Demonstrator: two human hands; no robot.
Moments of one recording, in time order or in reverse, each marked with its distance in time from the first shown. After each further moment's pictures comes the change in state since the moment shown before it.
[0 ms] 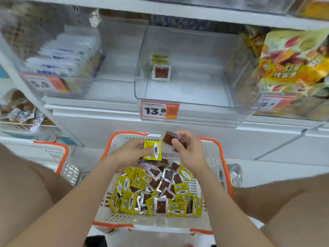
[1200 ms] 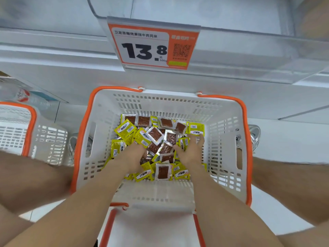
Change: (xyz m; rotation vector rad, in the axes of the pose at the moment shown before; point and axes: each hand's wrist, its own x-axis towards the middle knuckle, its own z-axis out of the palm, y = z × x) left_hand 0.073 -0.167 0.038 1.101 -0.204 -0.179; right_hand -0.040 0.232 0.039 -0.543 -0.109 0.601
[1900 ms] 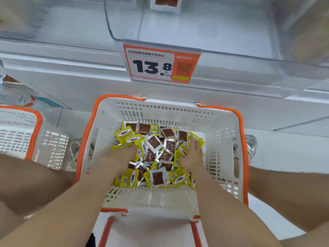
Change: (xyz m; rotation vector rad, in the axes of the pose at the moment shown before) left_hand -0.018 -0.017 -0.033 0.124 -0.090 -0.148; right_hand 0.006 -0.013 -0.024 -0.179 -0.136 -0.004
